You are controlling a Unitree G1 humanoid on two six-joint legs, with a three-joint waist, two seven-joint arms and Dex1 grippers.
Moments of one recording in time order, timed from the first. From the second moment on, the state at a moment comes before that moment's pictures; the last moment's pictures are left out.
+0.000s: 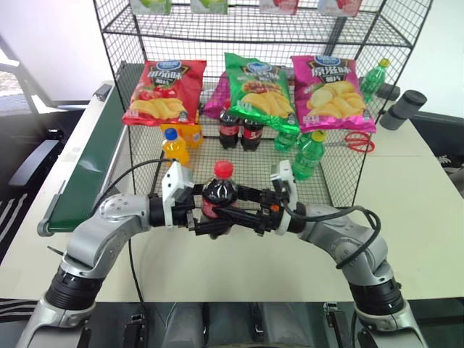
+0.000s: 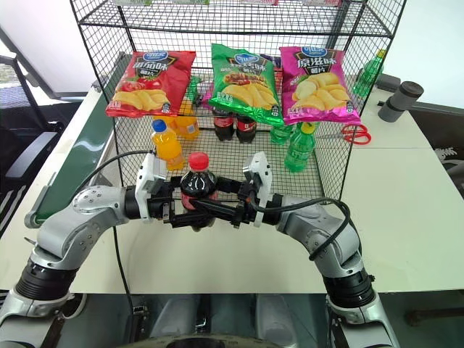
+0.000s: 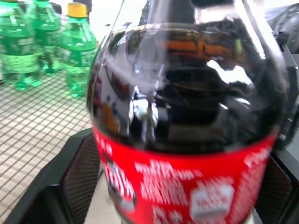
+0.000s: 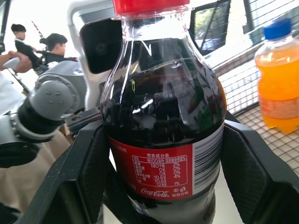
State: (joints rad) left arm -0.27 0.63 -0.08 -0.36 -0.62 0.57 -0.95; right arm -0.30 -0.32 0.14 -0.38 0.71 0.69 0.71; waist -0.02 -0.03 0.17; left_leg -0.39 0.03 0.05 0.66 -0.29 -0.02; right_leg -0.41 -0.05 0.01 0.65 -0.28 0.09
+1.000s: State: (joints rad) left arm 0.03 0.61 0.17 -0.39 -0.50 0.36 -0.77; right arm -0.58 -0.06 0.07 0.67 0.09 -0.26 0.35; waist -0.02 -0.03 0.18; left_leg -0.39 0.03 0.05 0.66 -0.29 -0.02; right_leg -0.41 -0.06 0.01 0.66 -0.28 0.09
